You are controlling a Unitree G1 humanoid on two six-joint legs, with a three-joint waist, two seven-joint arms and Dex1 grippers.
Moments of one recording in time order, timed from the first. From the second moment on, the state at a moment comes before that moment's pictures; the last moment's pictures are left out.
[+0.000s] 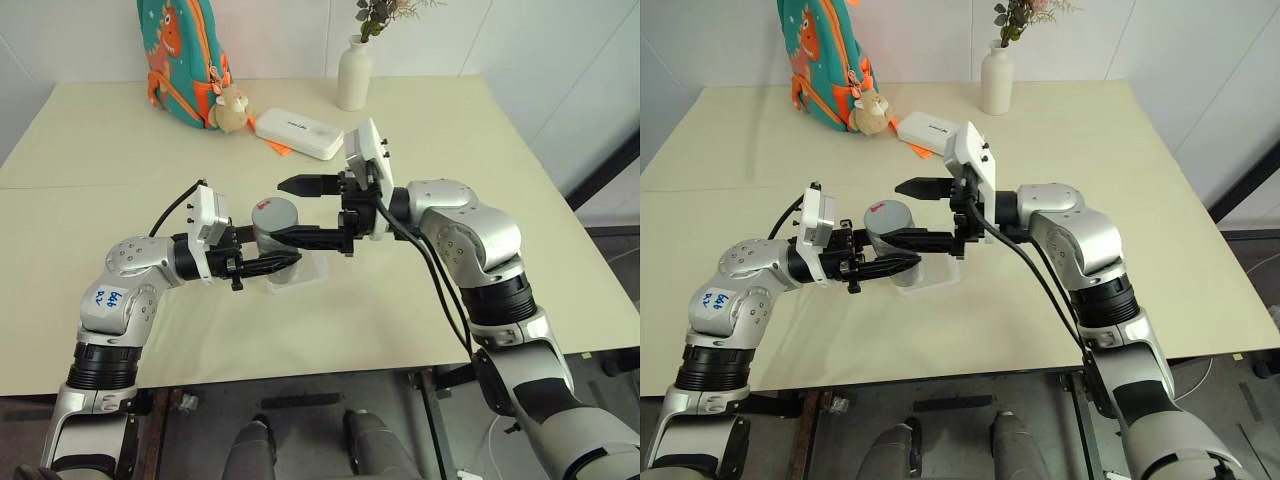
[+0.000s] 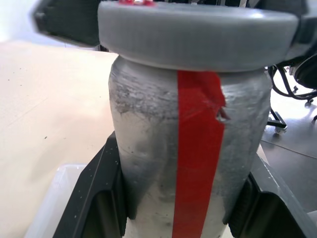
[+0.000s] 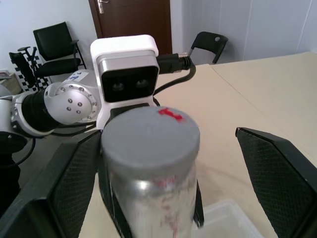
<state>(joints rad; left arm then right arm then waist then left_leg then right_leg) -0.52 0.59 0.06 -0.06 -0.55 0.40 -1.08 -0.95 -0.33 0.15 0.05 0.52 0.61 1.08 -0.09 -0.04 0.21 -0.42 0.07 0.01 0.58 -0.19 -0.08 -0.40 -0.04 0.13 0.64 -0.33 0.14</state>
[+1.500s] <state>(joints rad) -0.52 0.61 0.06 -0.10 -0.59 0.43 -1.12 -1.00 -0.25 0.18 0.08 0.57 0.66 1.13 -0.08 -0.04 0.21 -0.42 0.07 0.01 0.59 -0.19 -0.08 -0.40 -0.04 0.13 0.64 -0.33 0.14</state>
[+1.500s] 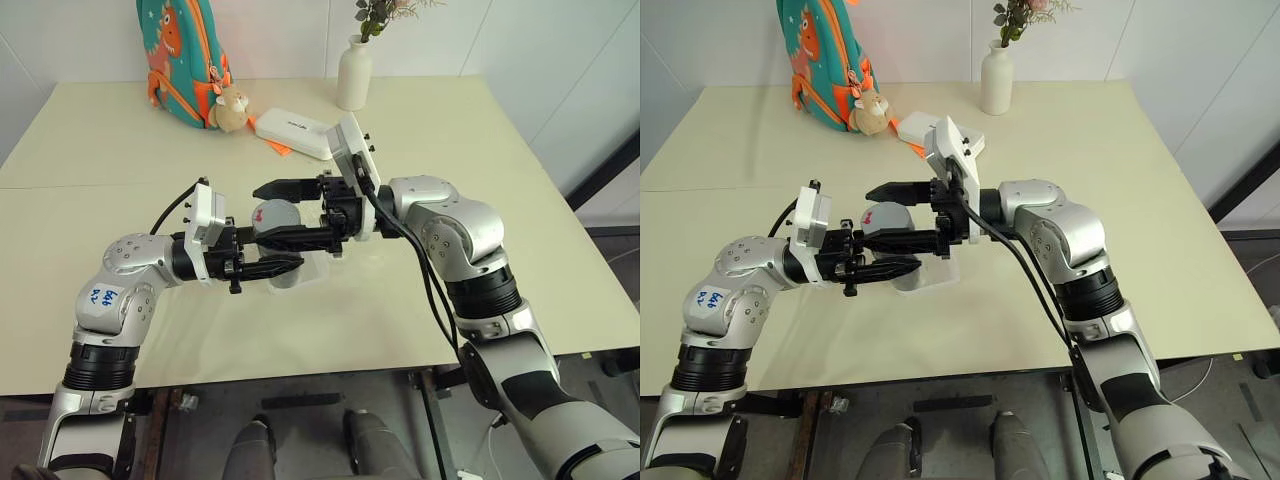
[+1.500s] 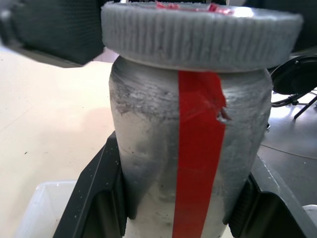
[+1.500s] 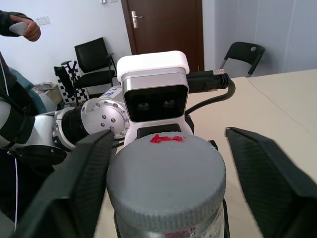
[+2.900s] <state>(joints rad) -0.55 0.63 0.13 -0.02 -0.59 0.41 -1.08 -0.47 -0.34 -0.14 0.48 0.30 -0.04 0.73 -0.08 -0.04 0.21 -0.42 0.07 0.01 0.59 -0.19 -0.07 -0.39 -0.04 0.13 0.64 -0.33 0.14</state>
